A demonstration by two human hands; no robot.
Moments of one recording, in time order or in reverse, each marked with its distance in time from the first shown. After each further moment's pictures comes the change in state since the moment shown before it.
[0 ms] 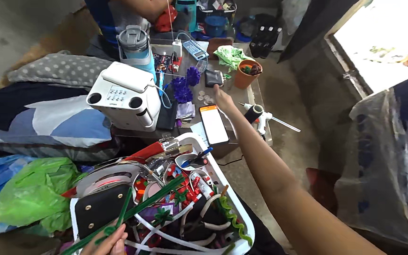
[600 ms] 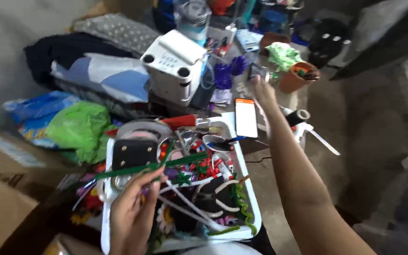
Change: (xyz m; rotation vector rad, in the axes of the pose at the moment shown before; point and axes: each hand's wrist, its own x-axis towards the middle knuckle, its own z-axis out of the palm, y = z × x) left_hand -0.006 0.018 0.016 -0.195 0.061 -0.119; right_hand -0.012 -0.018 -0.007 -0.081 0.023 -0.203
